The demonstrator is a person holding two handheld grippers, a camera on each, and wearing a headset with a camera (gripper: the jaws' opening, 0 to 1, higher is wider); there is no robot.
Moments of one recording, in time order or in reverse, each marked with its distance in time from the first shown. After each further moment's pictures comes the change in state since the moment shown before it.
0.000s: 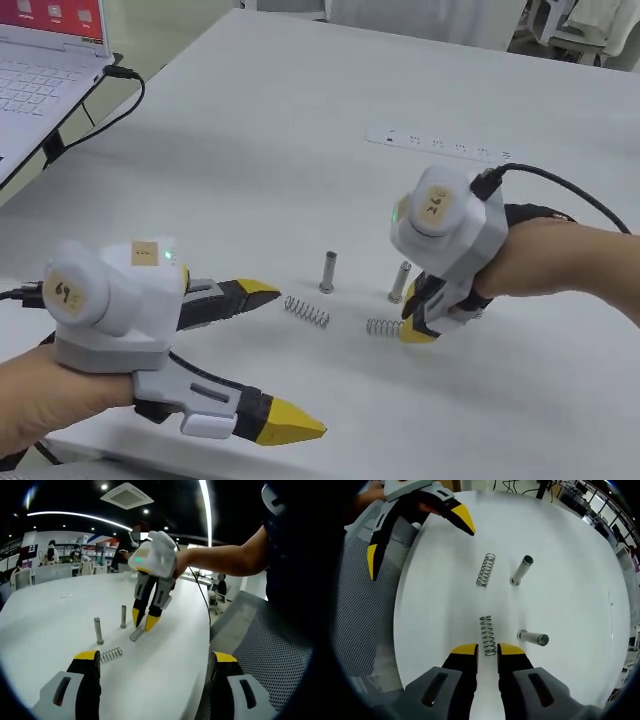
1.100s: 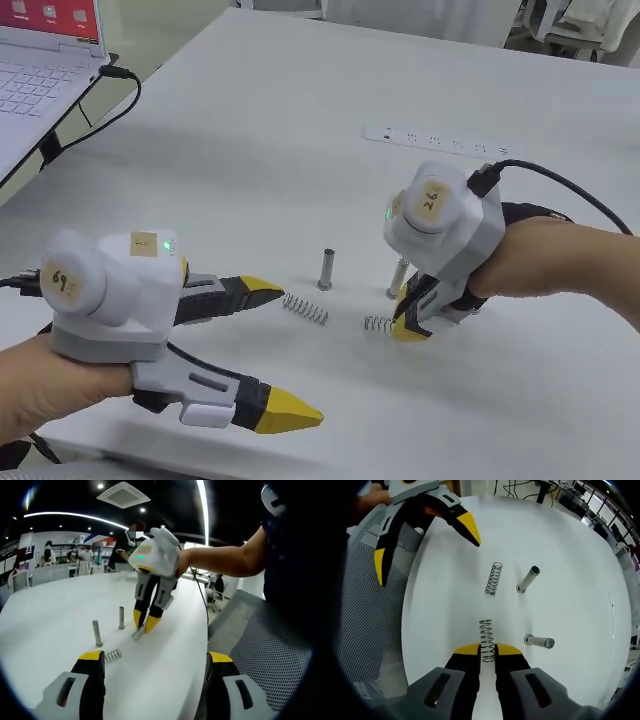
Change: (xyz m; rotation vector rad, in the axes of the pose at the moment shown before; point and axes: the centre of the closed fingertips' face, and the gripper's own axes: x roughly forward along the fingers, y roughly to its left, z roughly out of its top) left arm -0.002 -0.002 0.004 0.021 0.015 -0.025; right arm -0.010 0.016 0.012 0.011 -0.036 0.008
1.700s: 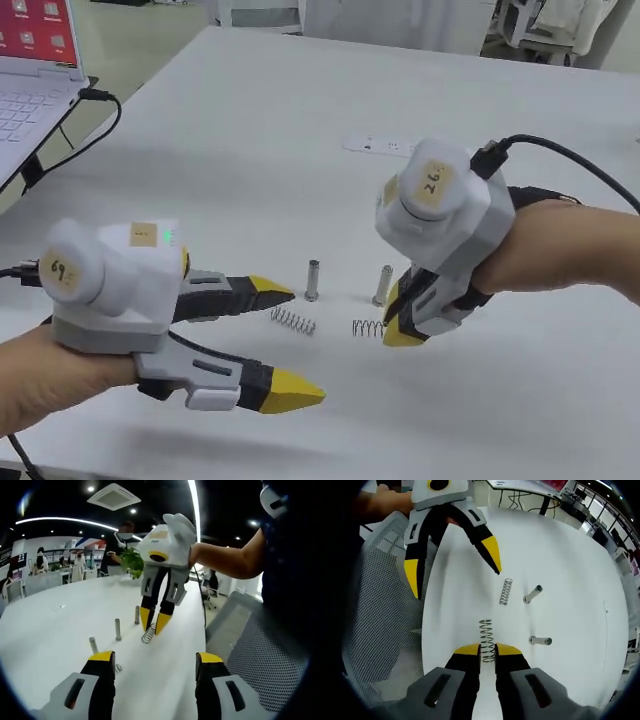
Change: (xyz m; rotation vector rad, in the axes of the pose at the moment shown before) left arm 0.009 -0.003 0.024 0.061 0.000 -0.054; right arm -0.038 0.026 0.017 -0.020 -0.039 0.002
